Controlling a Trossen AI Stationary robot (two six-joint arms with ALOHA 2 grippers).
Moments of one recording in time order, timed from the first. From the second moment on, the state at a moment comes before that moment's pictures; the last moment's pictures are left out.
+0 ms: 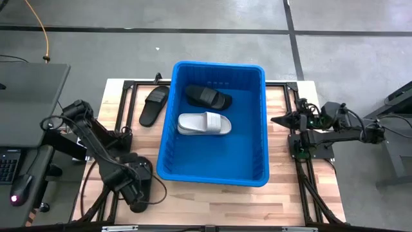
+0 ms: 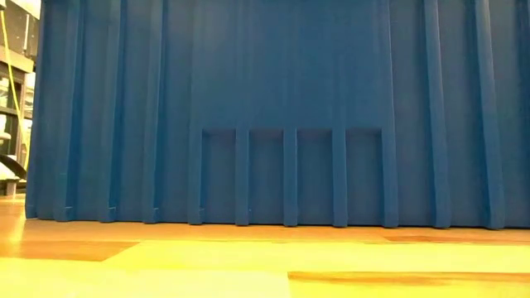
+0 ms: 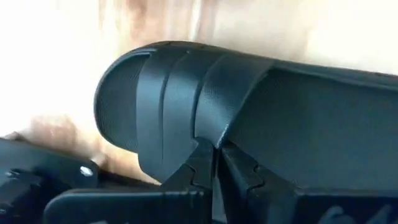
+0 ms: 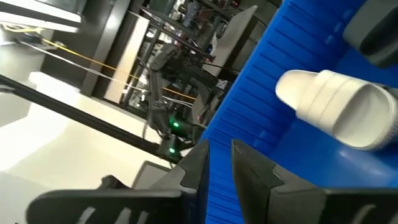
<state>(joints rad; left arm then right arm) -0.82 1.46 0.98 -1.18 -0.10 -1.13 0.01 0.28 0.59 -0.33 0.07 1.05</state>
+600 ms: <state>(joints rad) -0.83 1.36 1.38 -1.40 0.09 -0.95 0.01 0.28 0.59 -0.35 0.06 1.03</state>
